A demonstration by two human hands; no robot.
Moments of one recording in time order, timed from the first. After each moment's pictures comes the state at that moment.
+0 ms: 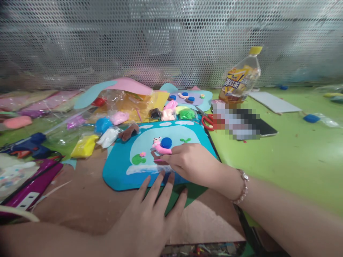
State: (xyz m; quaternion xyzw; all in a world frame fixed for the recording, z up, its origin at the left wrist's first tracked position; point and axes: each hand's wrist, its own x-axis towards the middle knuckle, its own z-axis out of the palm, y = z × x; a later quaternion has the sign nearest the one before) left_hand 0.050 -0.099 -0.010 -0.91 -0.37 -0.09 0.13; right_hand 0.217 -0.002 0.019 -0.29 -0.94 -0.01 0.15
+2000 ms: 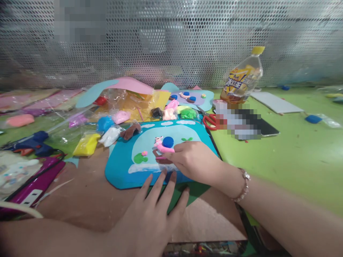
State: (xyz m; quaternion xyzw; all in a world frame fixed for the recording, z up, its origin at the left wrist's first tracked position) left_hand 0.050 -0.099 -0.006 -0.92 -0.37 -0.05 0.10; right_hand 0.215 -0.003 0.024 -0.30 -0.94 -0.02 0.12
